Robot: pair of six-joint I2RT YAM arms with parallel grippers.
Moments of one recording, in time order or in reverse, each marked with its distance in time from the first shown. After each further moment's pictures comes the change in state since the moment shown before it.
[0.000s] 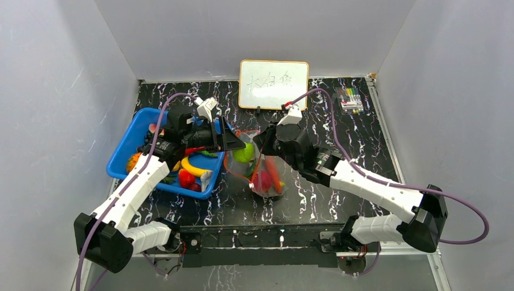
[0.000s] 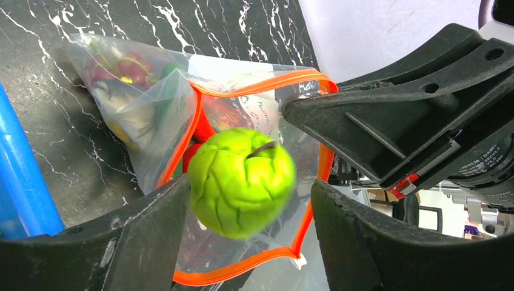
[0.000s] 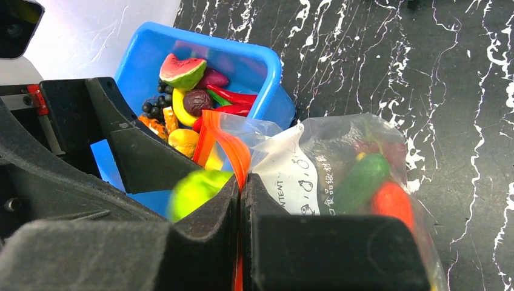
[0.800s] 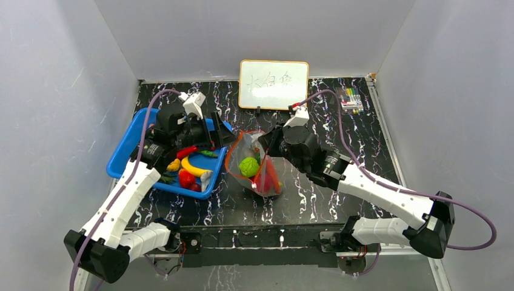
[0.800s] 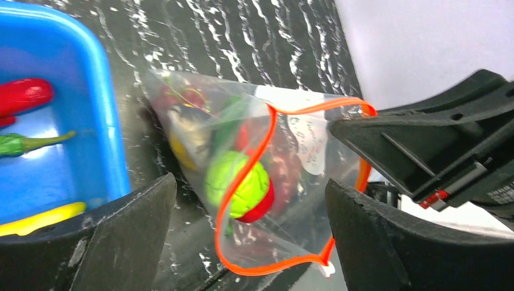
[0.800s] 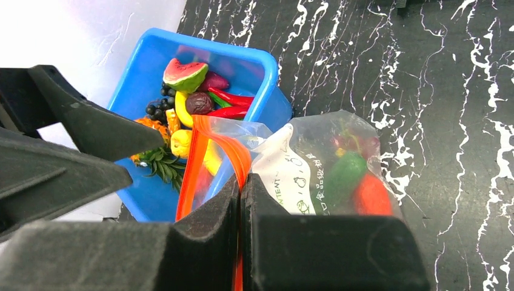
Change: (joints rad) left arm -0.001 -0.074 0.084 -0.140 -0.212 0.063; right arm 0.000 -0.071 -0.023 -0.024 0.011 -0.006
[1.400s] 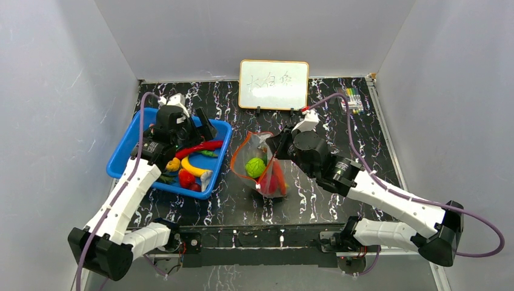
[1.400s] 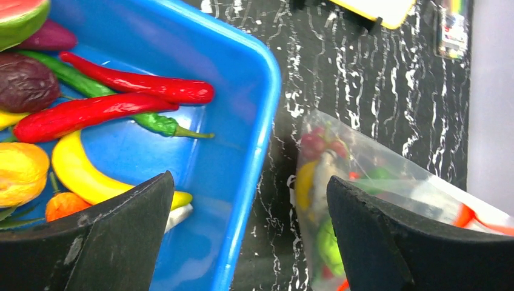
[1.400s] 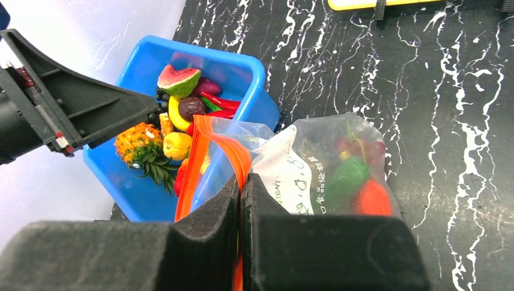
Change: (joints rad) left arm 0.040 0.008 -0.005 -0.095 -0.479 -0.027; right arm 0.000 -0.098 -0.060 -0.008 0.032 -0.034
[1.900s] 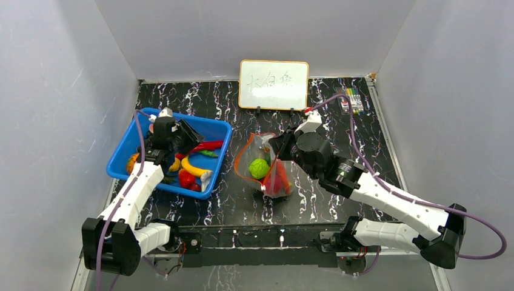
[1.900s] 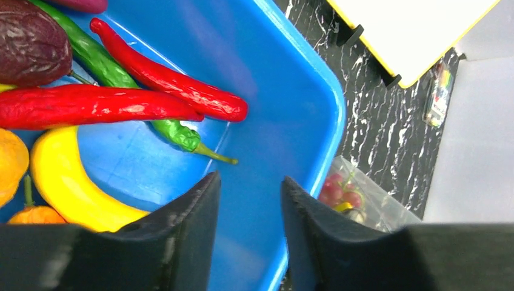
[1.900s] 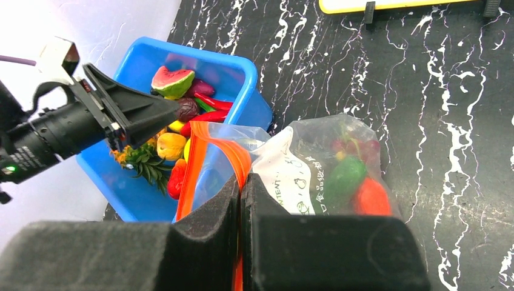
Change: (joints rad) left arm 0.197 0.033 -0.261 0.263 0.104 -0.183; right arm 0.000 -0.037 -0.016 -0.023 0.016 -0.018
